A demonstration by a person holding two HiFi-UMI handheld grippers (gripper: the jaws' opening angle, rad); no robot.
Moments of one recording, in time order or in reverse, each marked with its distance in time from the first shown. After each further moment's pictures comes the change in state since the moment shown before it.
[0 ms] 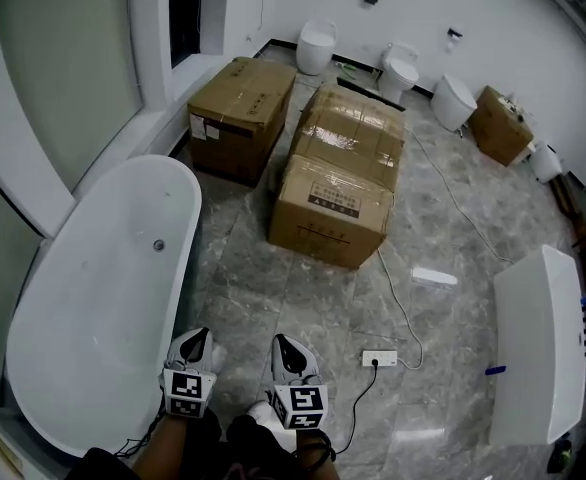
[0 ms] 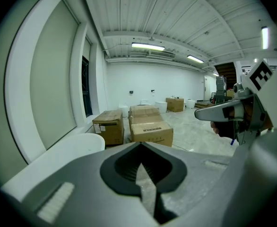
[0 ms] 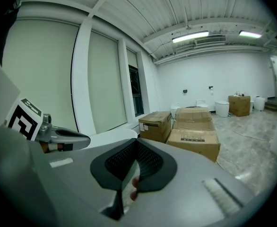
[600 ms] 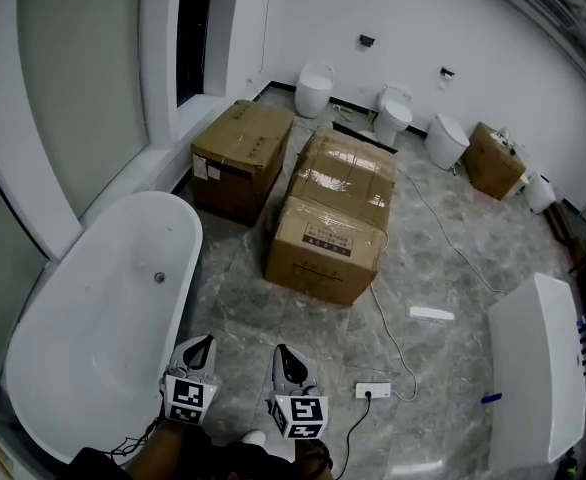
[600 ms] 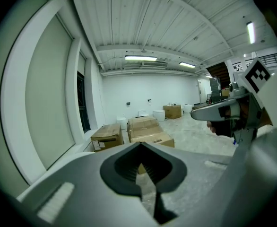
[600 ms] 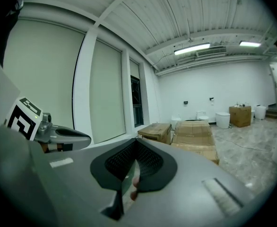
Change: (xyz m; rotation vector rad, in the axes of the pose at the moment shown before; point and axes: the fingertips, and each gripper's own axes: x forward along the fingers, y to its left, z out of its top) left arm -0.011 -0.009 0.074 0.088 -0.134 -0.004; right arm -0.017 -0.008 0.067 -0.047 -0.114 0.000
